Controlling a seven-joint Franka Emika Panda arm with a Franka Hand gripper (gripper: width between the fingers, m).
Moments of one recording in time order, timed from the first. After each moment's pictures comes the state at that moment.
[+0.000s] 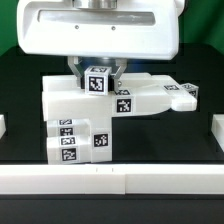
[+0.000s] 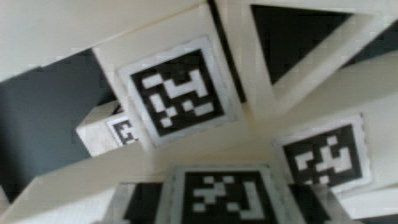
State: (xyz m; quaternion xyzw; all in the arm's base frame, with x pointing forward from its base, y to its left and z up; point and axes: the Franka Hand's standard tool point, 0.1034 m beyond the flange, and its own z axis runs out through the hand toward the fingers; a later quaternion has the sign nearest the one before) arm 0.620 -0.052 0.104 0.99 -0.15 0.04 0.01
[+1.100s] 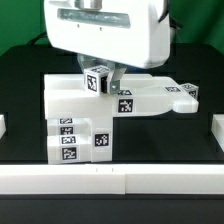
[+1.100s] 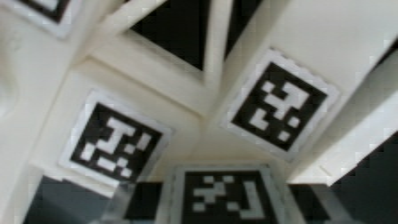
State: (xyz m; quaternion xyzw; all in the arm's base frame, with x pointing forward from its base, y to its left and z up) arm 0.620 -0.048 0.104 0.89 -0.46 0.04 -0.01
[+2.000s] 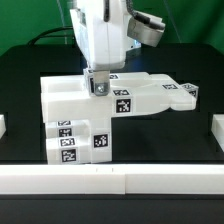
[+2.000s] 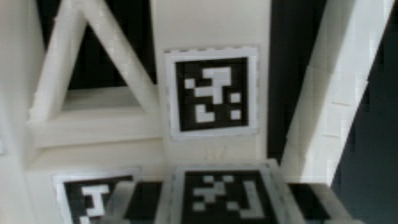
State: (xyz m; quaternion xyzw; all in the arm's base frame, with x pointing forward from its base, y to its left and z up) arm 0.623 -0.051 0.104 0.73 -0.68 0.03 -0.05
